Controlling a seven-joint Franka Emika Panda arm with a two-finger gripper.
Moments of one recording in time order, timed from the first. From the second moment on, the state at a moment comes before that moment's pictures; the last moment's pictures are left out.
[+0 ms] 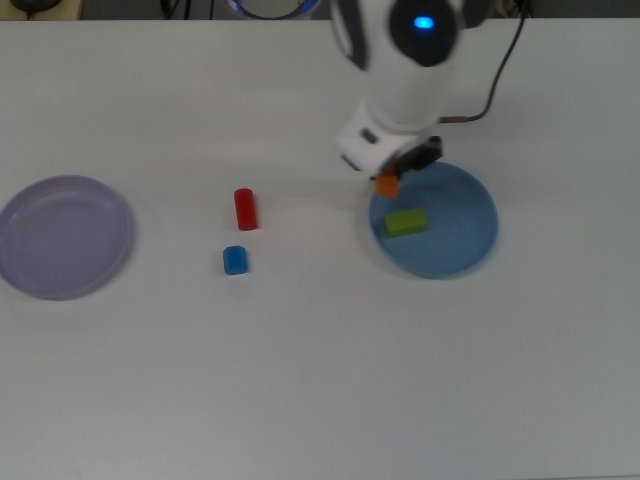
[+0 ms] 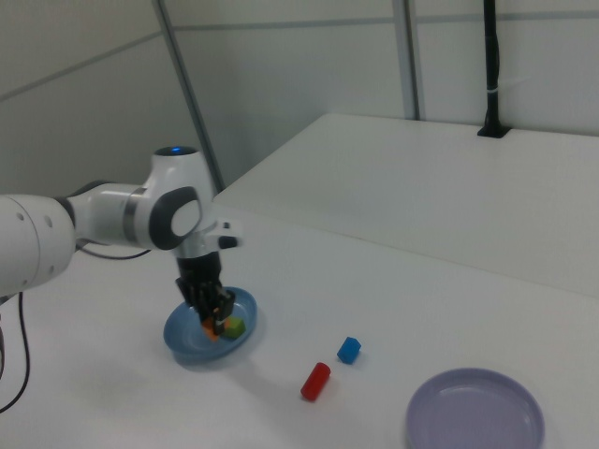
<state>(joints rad) 0.17 0.34 0.16 -1.73 -0.02 1.94 0.30</state>
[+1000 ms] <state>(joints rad) 0.21 0.41 0.13 -1.68 -0.11 2.04 0.30</state>
